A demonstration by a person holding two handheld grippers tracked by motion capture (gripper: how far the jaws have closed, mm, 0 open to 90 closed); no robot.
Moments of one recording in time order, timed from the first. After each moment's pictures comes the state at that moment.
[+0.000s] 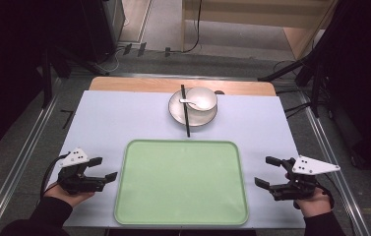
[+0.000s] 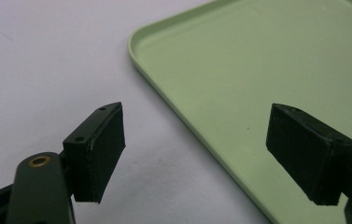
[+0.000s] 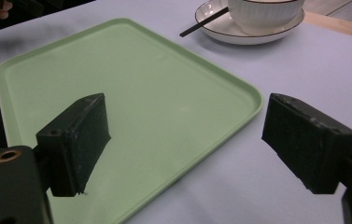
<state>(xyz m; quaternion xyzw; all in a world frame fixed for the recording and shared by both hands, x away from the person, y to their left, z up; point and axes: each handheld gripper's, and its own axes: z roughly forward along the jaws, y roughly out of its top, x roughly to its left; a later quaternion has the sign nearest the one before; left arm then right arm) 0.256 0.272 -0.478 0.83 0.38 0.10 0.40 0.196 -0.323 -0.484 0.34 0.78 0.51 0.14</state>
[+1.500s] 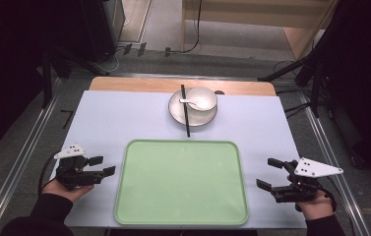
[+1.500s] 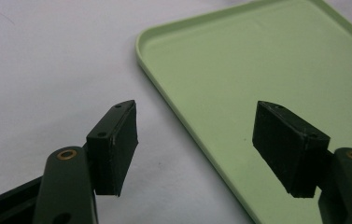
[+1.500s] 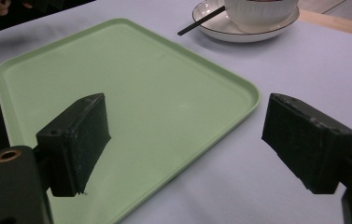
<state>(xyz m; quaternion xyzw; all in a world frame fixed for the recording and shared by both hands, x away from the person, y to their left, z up) 0.267 0.277 -0.474 0.81 0.43 0.06 0.41 0.190 -0.326 -0.484 0.35 0.77 0.51 0.14</state>
